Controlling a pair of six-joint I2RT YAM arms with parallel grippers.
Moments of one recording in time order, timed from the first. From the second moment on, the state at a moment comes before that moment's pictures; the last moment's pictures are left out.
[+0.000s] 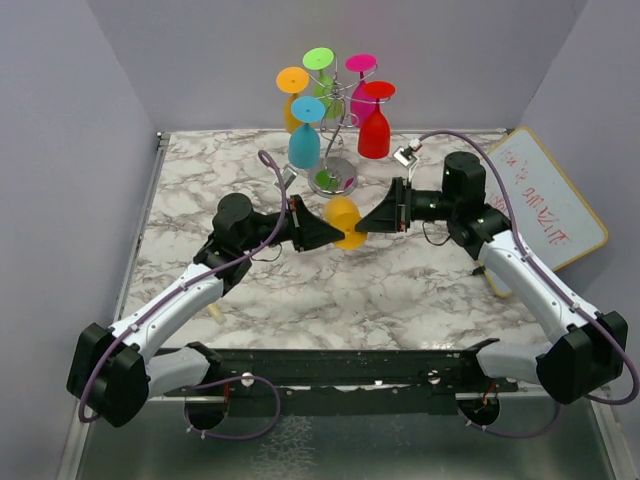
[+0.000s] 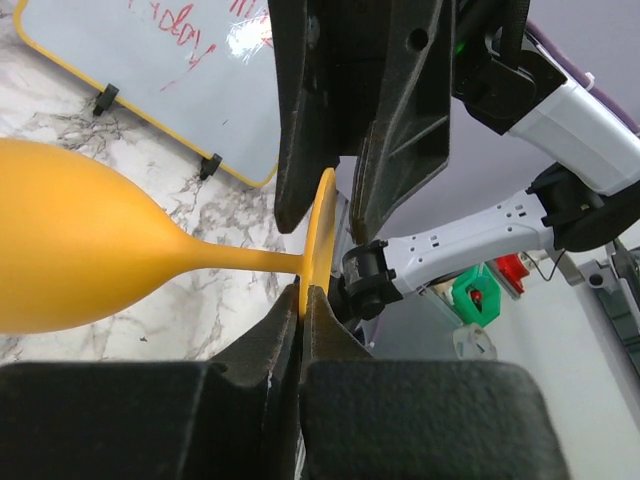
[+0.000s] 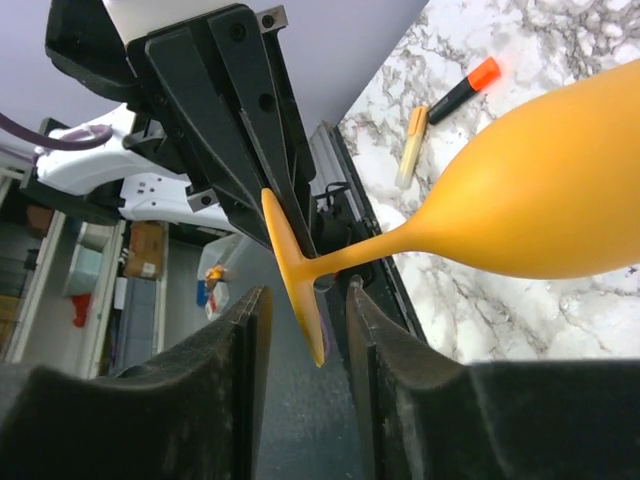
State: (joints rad) left arm -0.55 1.14 0.77 0.43 0.77 -0.81; right arm 0.40 1.25 1.07 -0.09 -1.03 0.68
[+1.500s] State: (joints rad) left arm -0.58 0.54 0.32 0.49 0.85 -0.43; right arm 0.40 1.03 0.88 0.04 -0.68 0.58
